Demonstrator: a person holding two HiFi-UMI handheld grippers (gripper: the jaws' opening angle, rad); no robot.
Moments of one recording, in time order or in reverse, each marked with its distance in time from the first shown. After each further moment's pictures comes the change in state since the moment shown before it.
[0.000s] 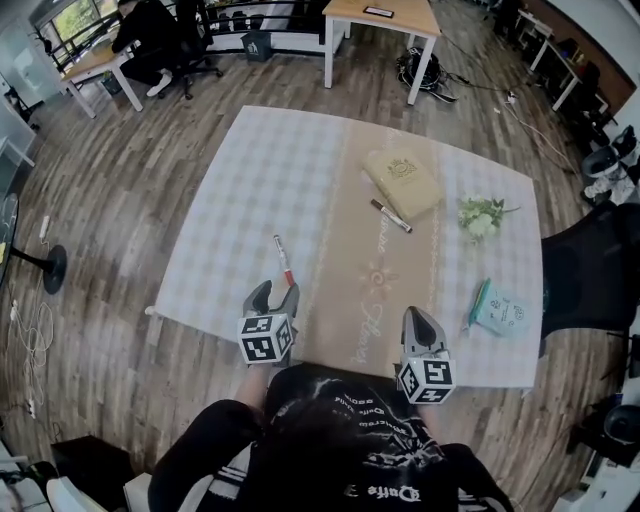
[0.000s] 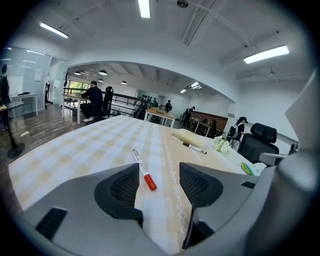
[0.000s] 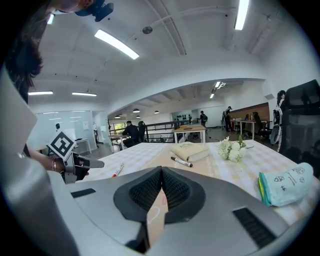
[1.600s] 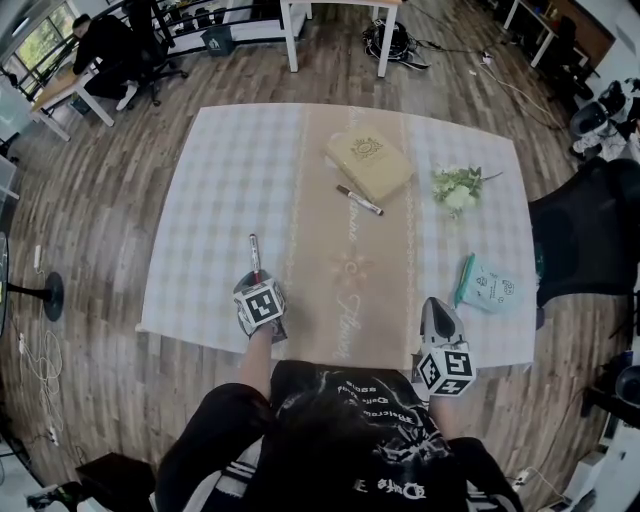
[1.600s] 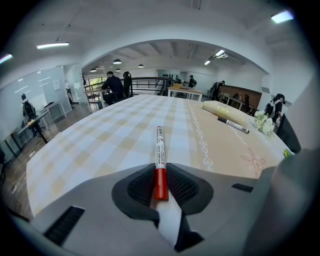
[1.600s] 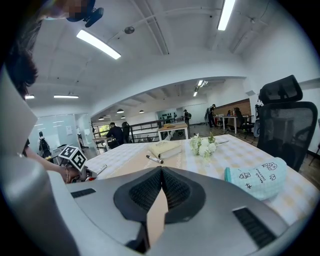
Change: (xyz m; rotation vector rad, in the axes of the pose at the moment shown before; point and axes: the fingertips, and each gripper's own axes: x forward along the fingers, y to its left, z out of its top) left arm 0.090 0.032 -0.041 0.018 0.255 0.371; right arm -0.035 -0.113 -0.009 0.110 0.018 -0.151
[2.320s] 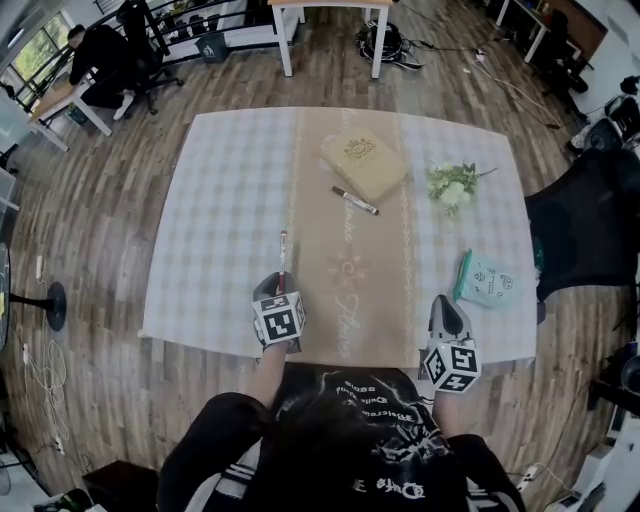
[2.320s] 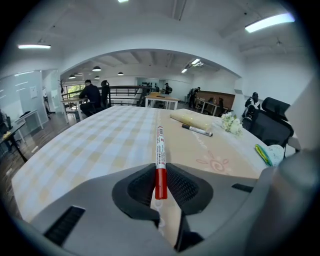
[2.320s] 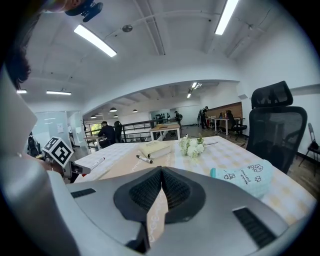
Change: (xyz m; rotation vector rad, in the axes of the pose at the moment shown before) left arm -0.046 -0.084 0.008 0.123 -0.089 -0.229; right arm -0.011 -0.030 -0.002 -0.004 -0.003 -0.096
